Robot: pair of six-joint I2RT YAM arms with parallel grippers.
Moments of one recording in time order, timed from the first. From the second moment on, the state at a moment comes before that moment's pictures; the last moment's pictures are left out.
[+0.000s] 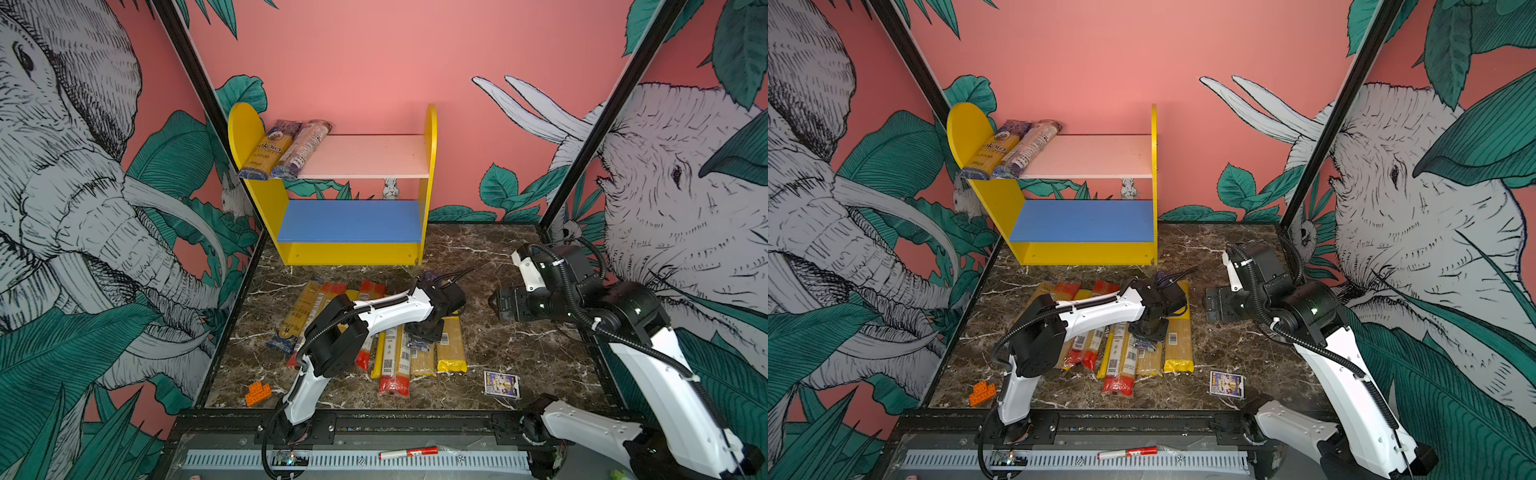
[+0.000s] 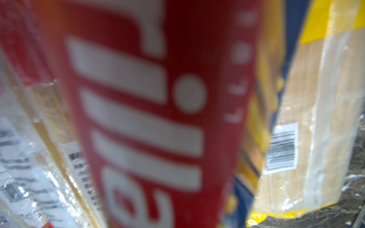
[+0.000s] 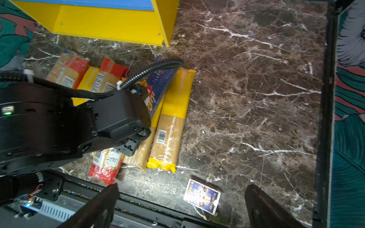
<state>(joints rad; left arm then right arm) -1.06 2.06 1.66 -1.11 -0.09 -0.74 0.55 1.07 1.58 -1.41 0.07 0.32</state>
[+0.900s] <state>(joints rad) -0.97 1.66 1.68 -1.36 -0.26 -0.58 0.55 1.24 1.78 -1.26 -0.19 0.29</state>
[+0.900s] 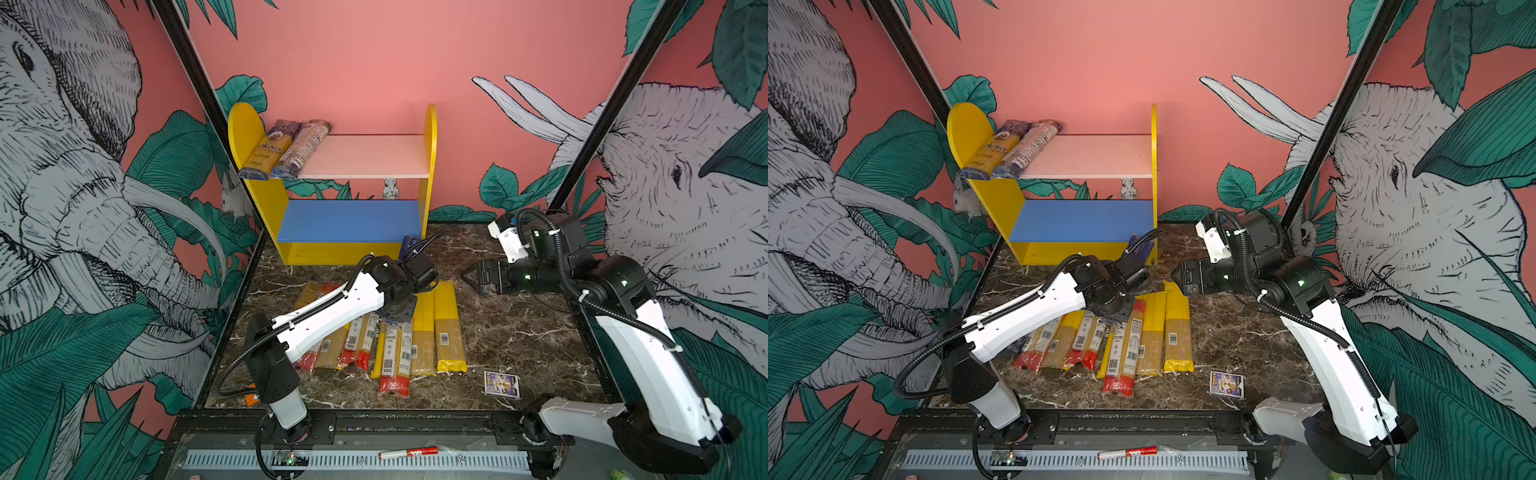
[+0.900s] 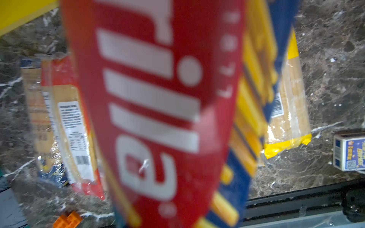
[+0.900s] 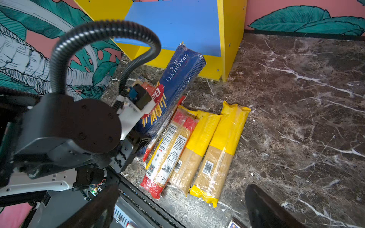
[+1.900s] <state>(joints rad) -0.63 1.71 2.45 -1.07 -0.82 0.28 0.55 1.74 2.36 -1.16 -0.23 0.26</state>
